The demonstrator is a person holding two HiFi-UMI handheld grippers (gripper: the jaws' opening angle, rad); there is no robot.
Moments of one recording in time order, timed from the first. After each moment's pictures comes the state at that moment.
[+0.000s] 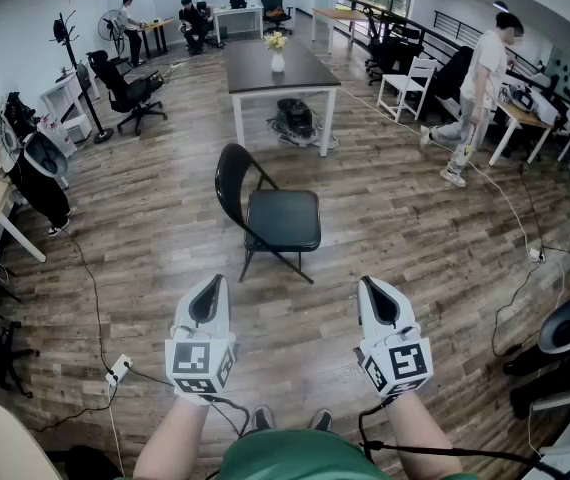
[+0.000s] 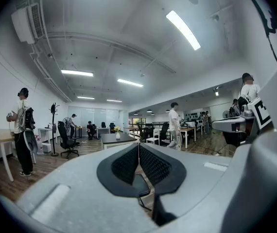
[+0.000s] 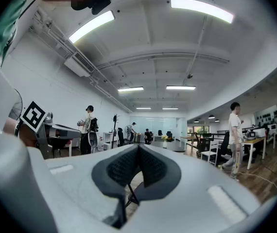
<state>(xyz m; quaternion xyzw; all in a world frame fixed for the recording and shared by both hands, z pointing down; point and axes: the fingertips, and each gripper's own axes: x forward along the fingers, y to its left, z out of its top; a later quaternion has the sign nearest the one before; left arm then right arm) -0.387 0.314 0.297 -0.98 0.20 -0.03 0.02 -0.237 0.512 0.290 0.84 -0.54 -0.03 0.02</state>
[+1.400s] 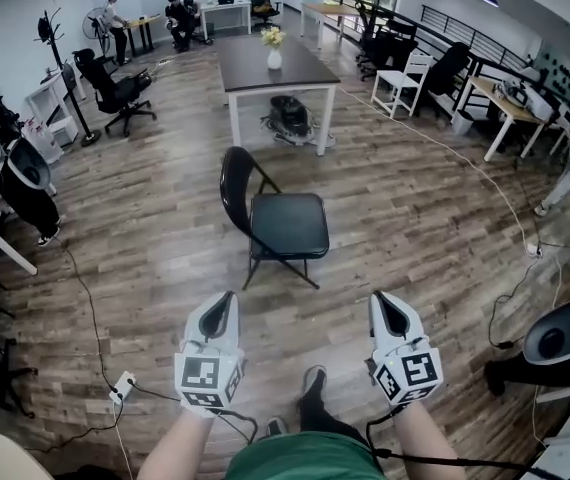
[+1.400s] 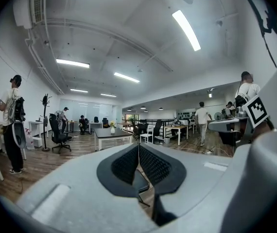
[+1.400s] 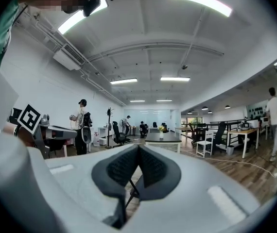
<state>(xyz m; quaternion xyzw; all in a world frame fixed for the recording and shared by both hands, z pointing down) -0.383 0.222 0.341 -0.99 0.15 -0.05 0.00 -0.233 0.432 0.335 0.86 -0.51 0.02 0.02</state>
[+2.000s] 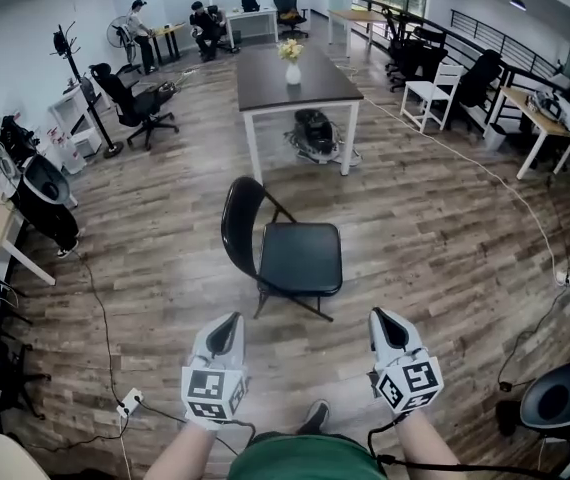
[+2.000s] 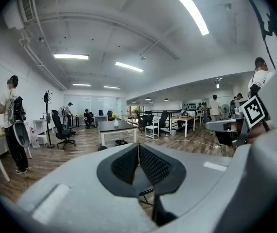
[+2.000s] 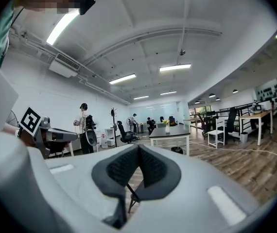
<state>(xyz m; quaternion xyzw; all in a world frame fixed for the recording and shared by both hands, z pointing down) -0.237 0.186 0.368 -0.98 0.18 -0.11 0.00 -0.064 0.379 0.379 0.83 -0.56 0.07 -0.02</state>
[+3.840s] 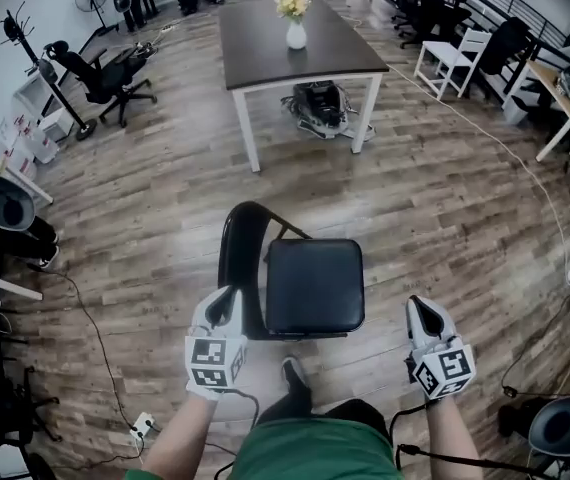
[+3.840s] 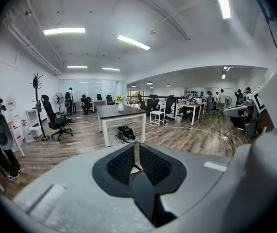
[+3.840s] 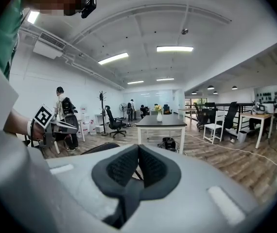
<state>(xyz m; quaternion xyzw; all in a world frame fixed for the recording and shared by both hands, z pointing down) 0.016 -0.154 0.485 -0.96 0.17 -0.21 -0.02 0.208 0.133 0.465 0.84 -0.53 0.14 0.04</state>
